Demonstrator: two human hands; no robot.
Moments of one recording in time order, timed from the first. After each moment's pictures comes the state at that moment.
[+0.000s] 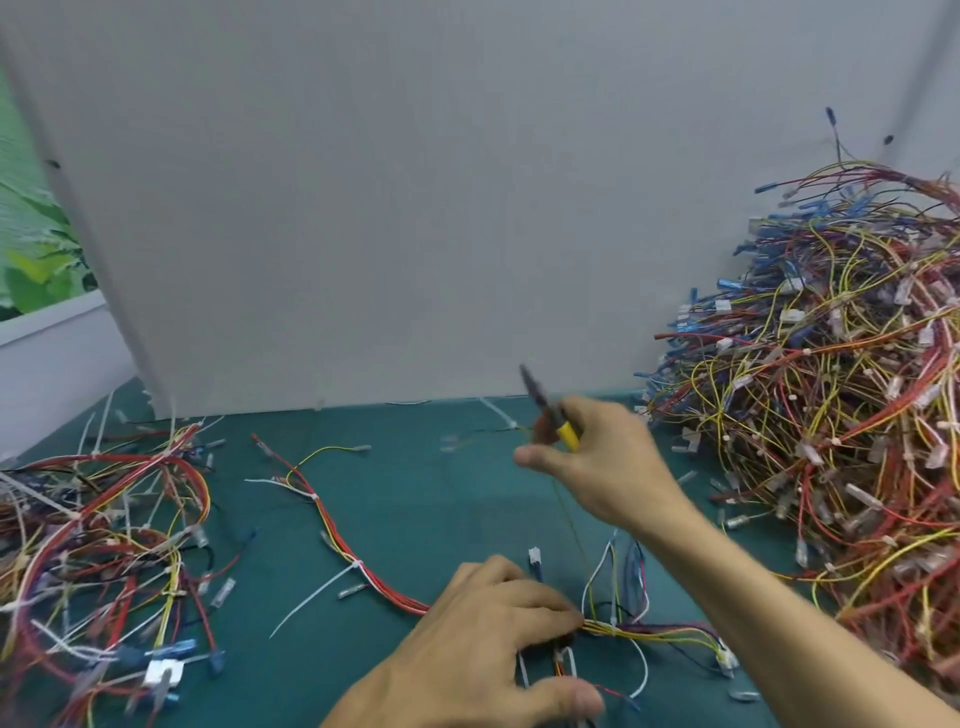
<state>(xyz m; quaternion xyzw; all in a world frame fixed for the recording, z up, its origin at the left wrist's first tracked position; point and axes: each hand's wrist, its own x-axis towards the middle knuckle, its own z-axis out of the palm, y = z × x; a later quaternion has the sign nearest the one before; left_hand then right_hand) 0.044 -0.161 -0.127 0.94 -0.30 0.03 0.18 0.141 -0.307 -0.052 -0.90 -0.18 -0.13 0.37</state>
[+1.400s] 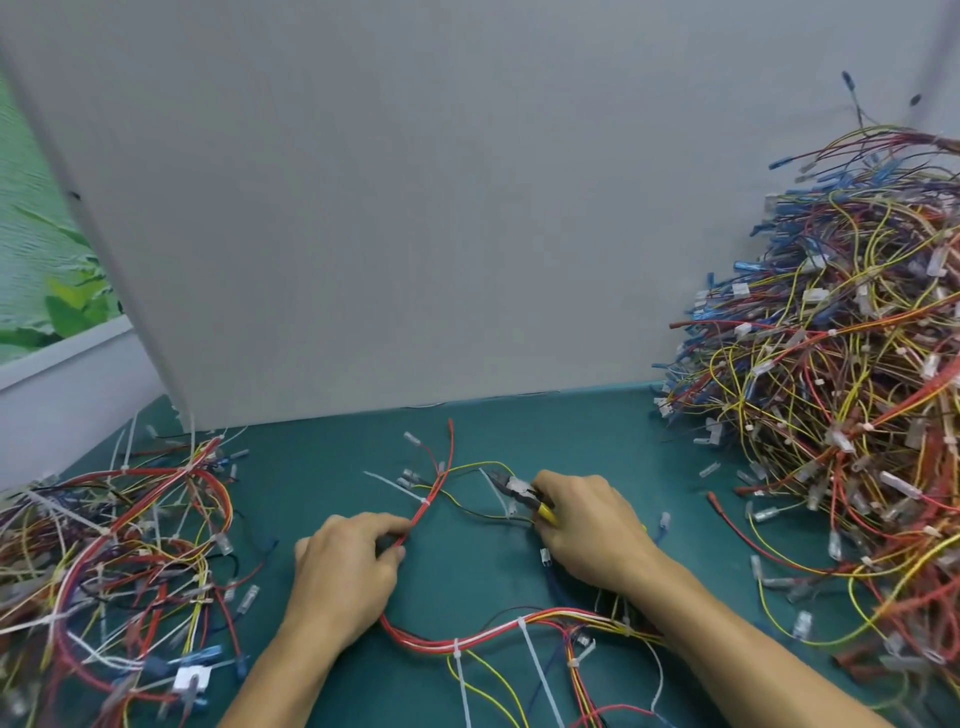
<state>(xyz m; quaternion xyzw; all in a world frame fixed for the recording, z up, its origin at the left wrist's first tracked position) 0.061 -0.072 -0.126 0.95 0.13 0.16 0.22 0.151 -0.295 -0.129 -0.95 -0.23 -0.07 0.22</state>
